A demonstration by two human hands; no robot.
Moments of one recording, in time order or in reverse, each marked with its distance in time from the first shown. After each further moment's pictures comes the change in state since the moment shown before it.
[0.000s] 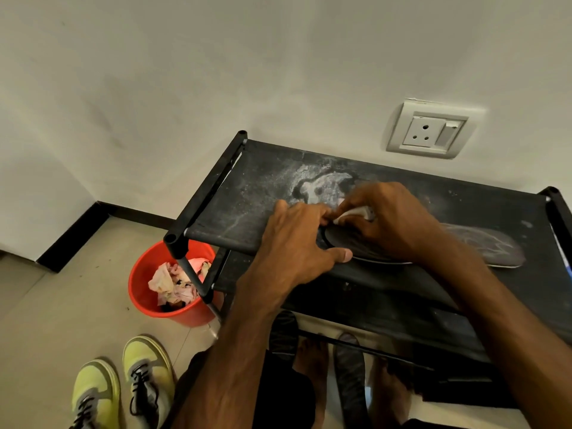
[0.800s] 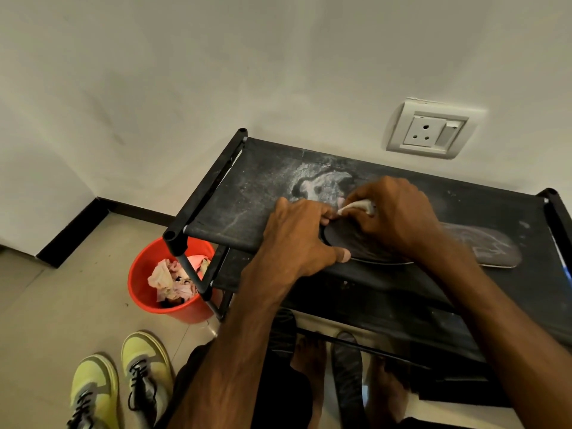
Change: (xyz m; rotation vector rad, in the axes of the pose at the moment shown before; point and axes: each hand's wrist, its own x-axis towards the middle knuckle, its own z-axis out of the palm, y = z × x) left_hand 0.006 0.000 0.002 -0.006 -0.008 -0.027; right_hand 0.001 0.000 0.004 -0.134 0.085 0.139
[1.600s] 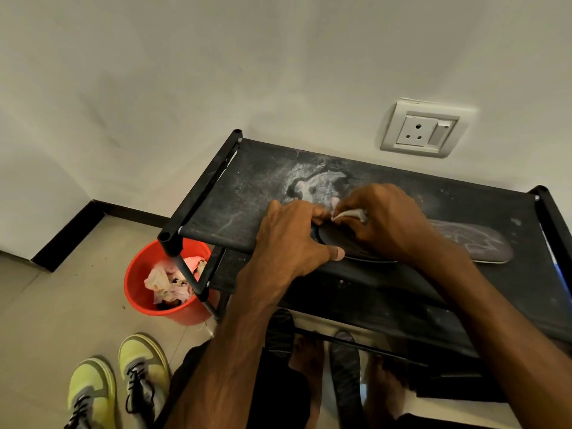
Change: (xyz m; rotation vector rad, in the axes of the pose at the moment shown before) left_hand -0.001 0.000 0.002 -0.024 0.024 -0.030; right_hand -0.008 -0.003 -0.005 0.047 -0.093 -0.083
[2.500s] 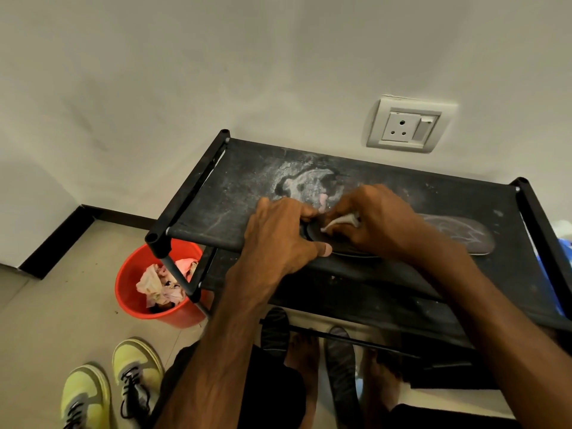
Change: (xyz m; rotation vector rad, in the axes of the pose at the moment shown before) left_hand 0.000 0.001 0.000 0.070 -0.003 0.018; right_hand -0.010 0.001 -0.010 0.068 -0.103 -0.038
